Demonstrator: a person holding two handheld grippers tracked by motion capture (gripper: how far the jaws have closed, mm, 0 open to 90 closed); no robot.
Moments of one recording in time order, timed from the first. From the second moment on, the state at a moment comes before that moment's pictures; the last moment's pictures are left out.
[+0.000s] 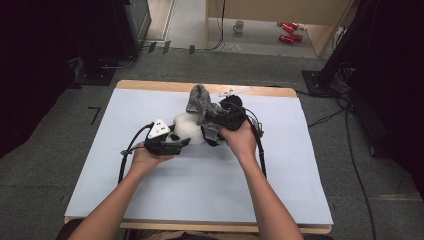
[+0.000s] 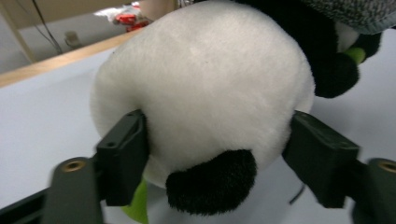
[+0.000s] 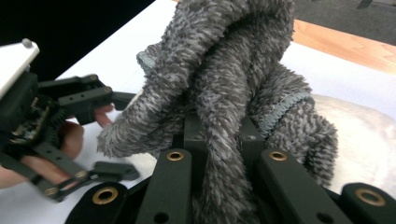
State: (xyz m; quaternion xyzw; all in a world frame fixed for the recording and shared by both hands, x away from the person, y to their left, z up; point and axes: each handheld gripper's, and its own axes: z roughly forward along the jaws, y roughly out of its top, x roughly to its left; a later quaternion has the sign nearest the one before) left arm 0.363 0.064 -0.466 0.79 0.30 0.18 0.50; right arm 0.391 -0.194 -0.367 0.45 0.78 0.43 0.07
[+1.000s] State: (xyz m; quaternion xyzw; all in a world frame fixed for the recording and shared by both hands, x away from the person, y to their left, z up) left arm 0.362 0.071 -0.436 0.79 0.37 0.04 0.49; right arm 0.373 -0.175 -0.374 0.43 0.81 0.41 0.05
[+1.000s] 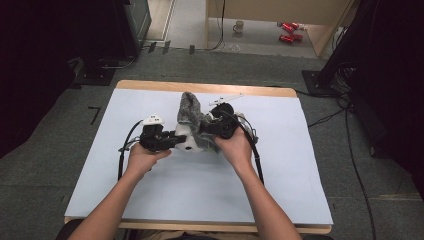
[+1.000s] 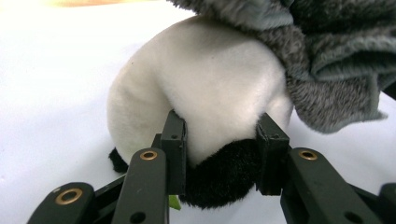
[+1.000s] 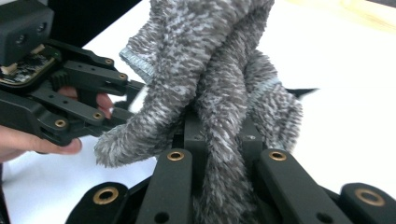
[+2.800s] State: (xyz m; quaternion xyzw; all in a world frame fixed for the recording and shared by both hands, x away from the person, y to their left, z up) left arm 0.366 0.077 -0.437 0.78 0.39 0.04 0.50; right arm 0.370 -0.153 -0.337 0.41 0.78 0.48 0.01
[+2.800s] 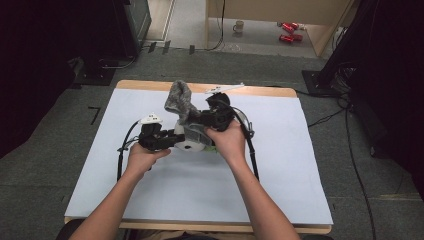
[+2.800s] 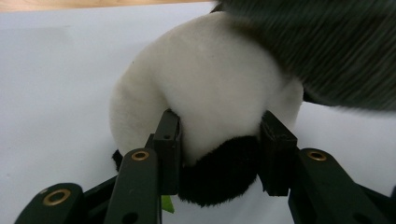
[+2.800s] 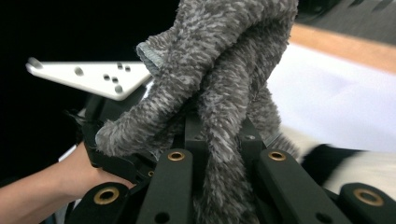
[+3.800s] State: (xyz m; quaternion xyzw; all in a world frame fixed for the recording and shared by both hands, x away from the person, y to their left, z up) left arm 0.378 0.095 -0.442 0.78 0.38 0.00 0.49; right arm 0.369 -0.271 -0.364 0.46 0.75 0.46 0.07
